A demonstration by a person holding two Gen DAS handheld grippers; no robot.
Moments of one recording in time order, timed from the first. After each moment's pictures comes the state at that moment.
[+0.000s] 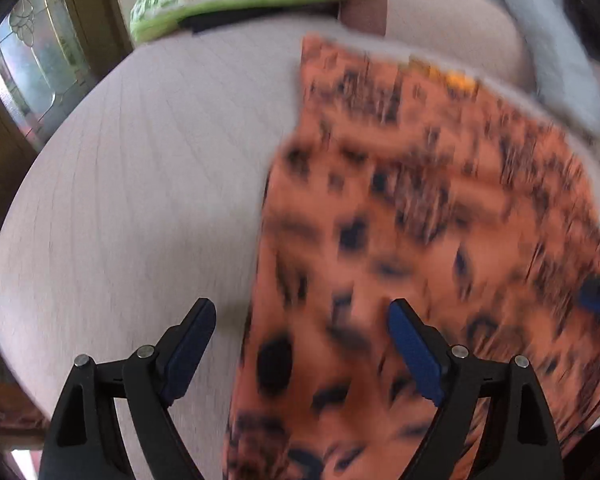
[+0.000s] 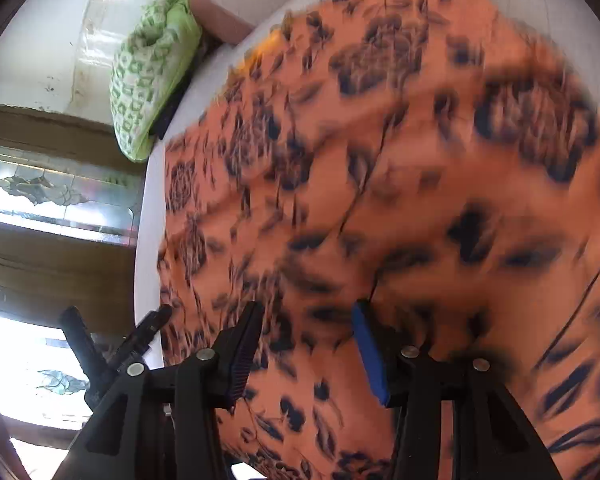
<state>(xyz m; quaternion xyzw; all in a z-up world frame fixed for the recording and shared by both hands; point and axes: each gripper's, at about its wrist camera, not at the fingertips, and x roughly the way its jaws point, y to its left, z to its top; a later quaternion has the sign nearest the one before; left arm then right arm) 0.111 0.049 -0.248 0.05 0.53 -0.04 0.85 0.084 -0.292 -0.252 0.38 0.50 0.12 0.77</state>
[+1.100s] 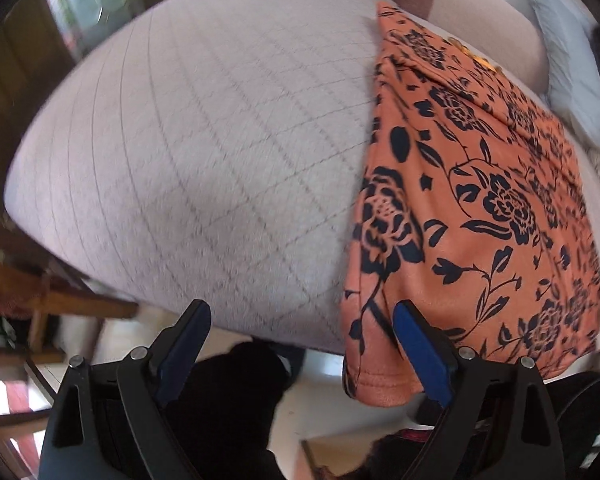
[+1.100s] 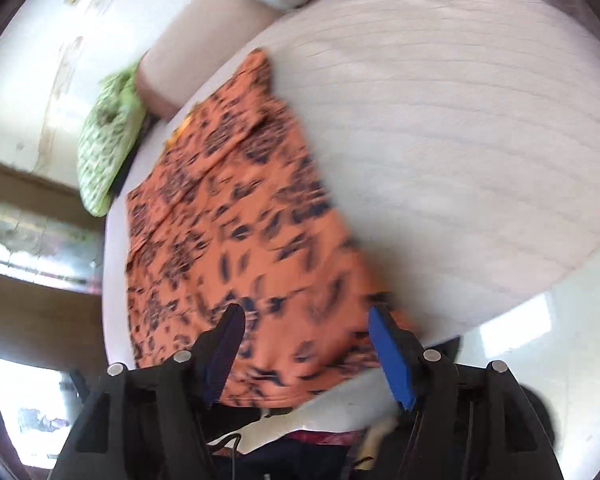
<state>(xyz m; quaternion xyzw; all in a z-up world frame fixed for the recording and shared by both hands) -0.038 0.168 -0.239 -0.05 0.59 -0.02 0.81 -0.133 -0.410 -0.222 0.42 0.49 -0.05 0.76</state>
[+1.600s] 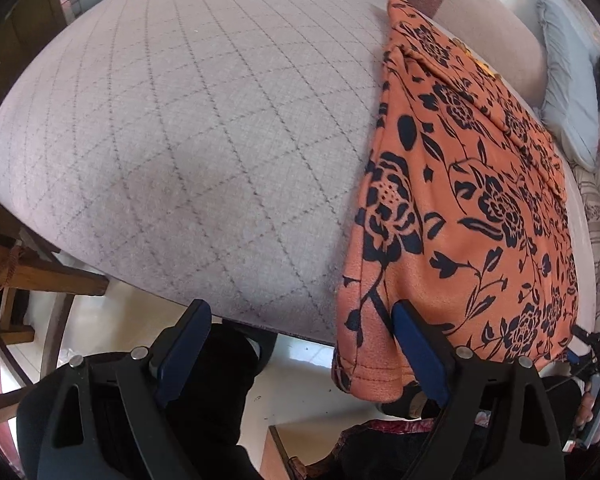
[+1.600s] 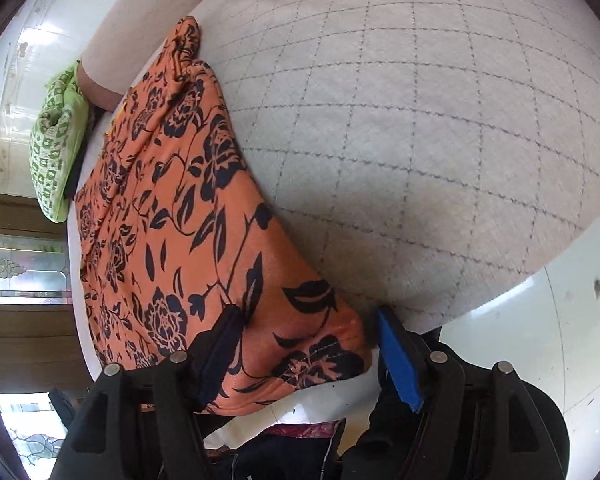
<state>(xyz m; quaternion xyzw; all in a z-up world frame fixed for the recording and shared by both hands) -0.037 0.172 -0.246 -0.10 0.61 -0.06 0.78 -0.116 -0.412 -0.284 0.45 0.54 -0.07 0.71</state>
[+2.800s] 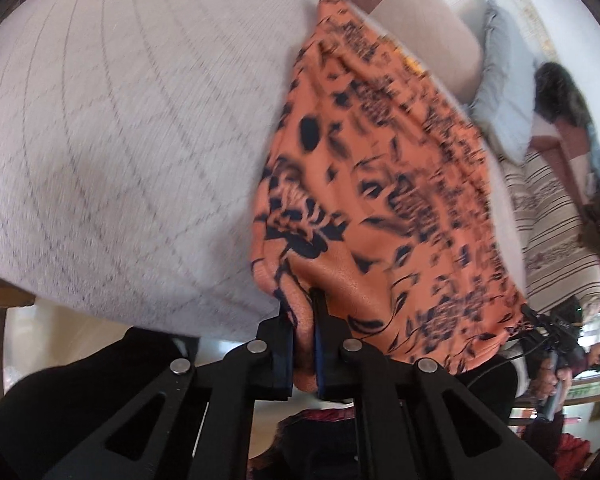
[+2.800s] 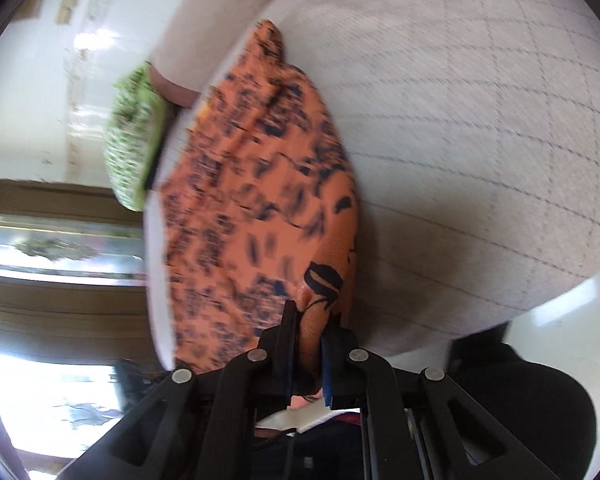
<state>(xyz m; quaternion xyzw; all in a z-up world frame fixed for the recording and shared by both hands) -0.029 0.167 -0.229 -0.19 0.60 -0.19 0.75 -0.111 -0.403 -0.239 0.52 0.45 0.07 0.72</state>
